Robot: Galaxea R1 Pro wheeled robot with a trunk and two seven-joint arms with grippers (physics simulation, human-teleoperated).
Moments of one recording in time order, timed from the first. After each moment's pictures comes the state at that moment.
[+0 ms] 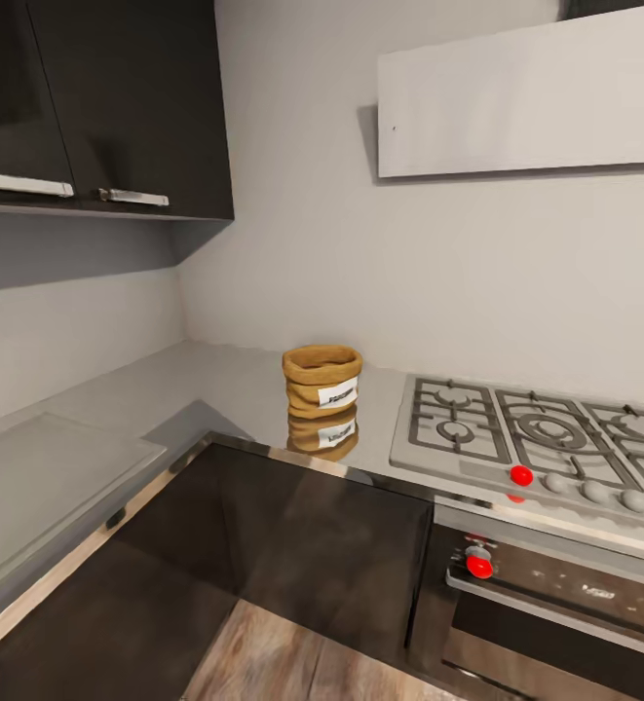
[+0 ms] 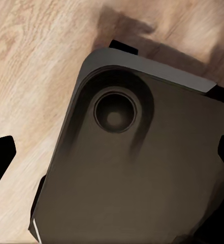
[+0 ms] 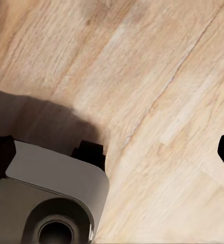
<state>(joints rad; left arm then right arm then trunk) 0.00 -0.02 0.18 -0.12 0.18 -0.02 0.09 -0.28 -0.08 -0.26 0.03 0.53 -0.07 0.10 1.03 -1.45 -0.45</state>
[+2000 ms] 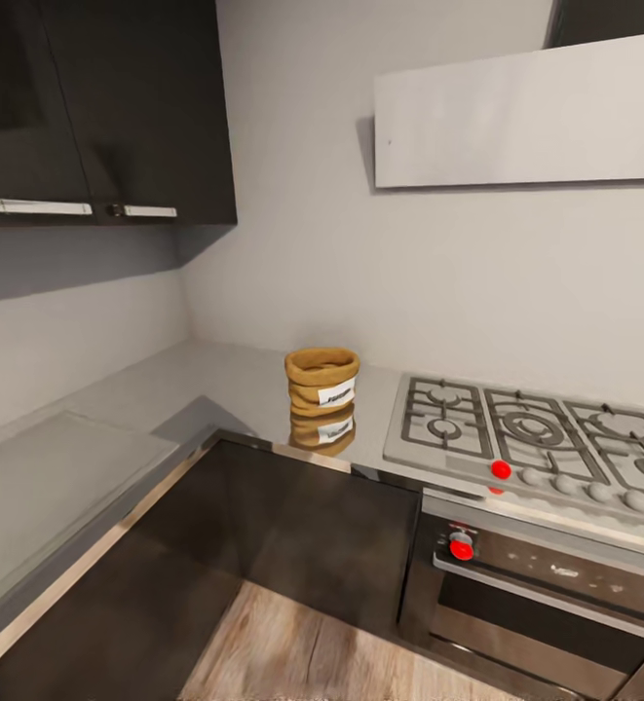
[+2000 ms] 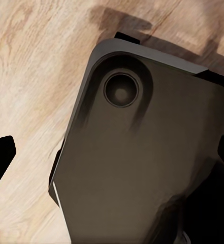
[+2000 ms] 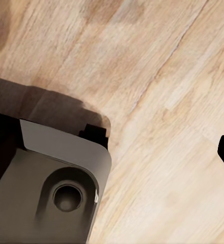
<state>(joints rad) 0.00 -0.02 0.18 -0.12 0.18 -0.02 0.09 -0.28 -0.08 -0.26 0.03 0.53 -0.06 0.10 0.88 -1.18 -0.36</state>
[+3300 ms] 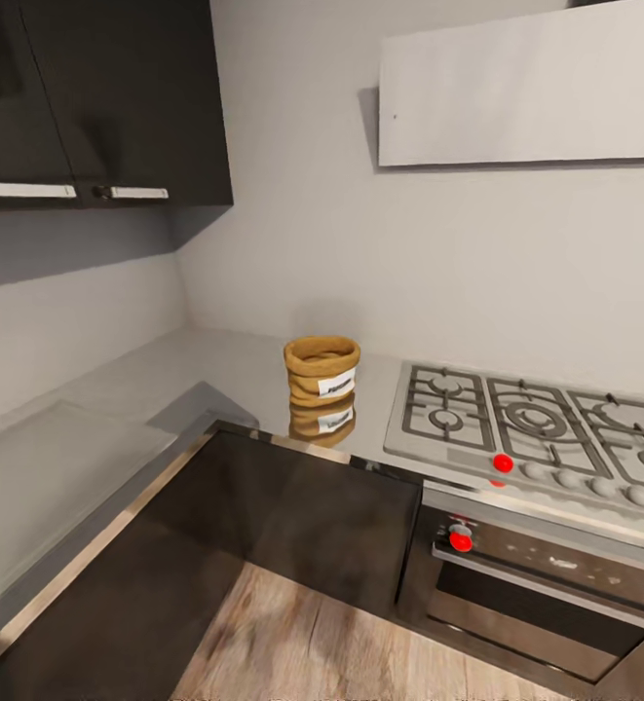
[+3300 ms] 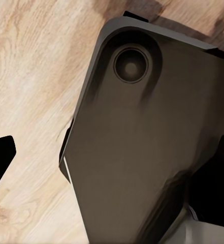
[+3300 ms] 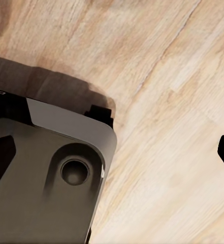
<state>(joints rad) 0.00 -0.02 0.18 -0.13 0.18 -0.02 0.09 -0.28 -0.08 -0.26 0.03 0.53 -0.06 0.10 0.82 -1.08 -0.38</state>
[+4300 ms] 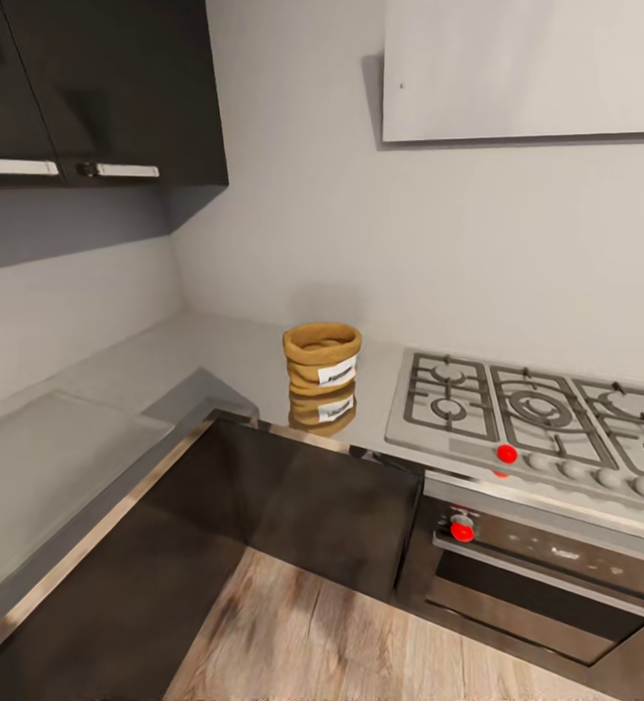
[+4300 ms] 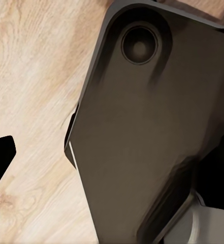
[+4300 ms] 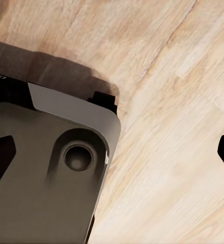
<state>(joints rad) 0.00 -0.02 0.18 -0.13 0.18 -0.02 0.09 -0.28 -0.08 -0.26 0.03 0.53 -0.06 0.10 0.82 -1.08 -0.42</state>
